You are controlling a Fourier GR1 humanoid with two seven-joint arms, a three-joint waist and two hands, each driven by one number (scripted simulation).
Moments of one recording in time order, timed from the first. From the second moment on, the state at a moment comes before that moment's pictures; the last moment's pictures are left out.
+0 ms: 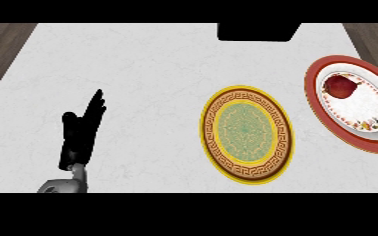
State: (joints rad) left arm -0.04 0.10 -0.01 -1.48 -0.10 0.12 0.23; right arm -0.52 -0.76 -0.66 -0.18 0.30 0.10 -0.71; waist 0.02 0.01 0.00
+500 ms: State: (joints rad) left arm -0.04 0.09 -0.01 -1.49 -0.10 0.11 0.24; right arm -0.46 -0.79 -0.69 -0.16 0.27 0.08 -0.75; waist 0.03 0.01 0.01
